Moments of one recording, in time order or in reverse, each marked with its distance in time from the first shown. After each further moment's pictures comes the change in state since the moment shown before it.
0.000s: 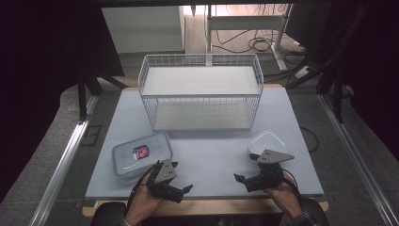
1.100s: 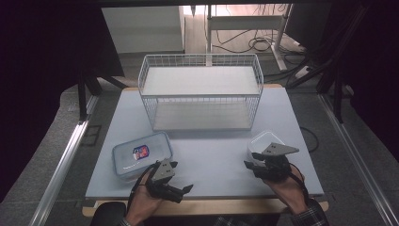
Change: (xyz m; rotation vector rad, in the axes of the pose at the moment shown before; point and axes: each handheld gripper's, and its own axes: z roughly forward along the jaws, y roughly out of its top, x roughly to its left) left arm 0.001 0.001 -0.005 -0.034 -0.033 -0.074; right arm -0.012 0.017 -0.017 0.106 -0.140 -0.001
